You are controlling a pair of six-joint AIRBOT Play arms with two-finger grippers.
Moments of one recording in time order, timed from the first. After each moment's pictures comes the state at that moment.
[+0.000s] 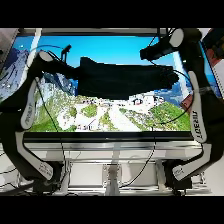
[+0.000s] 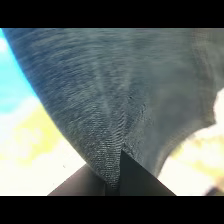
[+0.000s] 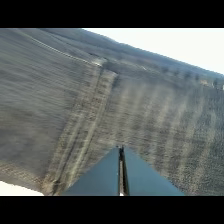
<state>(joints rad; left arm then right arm) -0.03 -1.82 1.75 0.85 -1.29 -1.24 0.21 -1.77 1.99 -1.44 1.20 1.45</state>
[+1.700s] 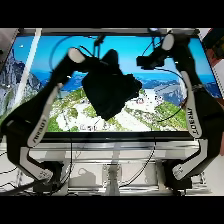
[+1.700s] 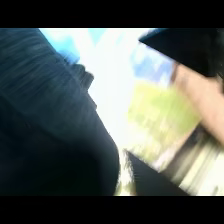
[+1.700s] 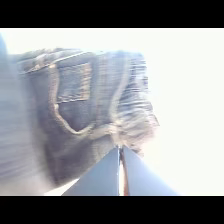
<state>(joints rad) -0.46 -1.77 1.75 0.72 -0.93 -1.33 0.18 -1.78 2.00 -1.43 1.36 1.65</state>
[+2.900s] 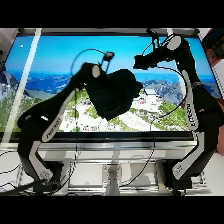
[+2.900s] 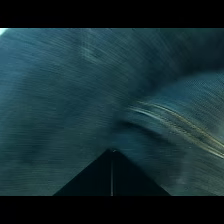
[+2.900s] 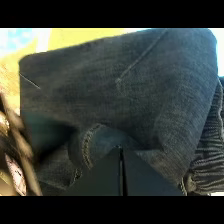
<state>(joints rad) -0.55 -1.89 1.75 1.32 -0.92 -1.48 0.12 -1.88 2.00 -1.00 1.29 1.40</state>
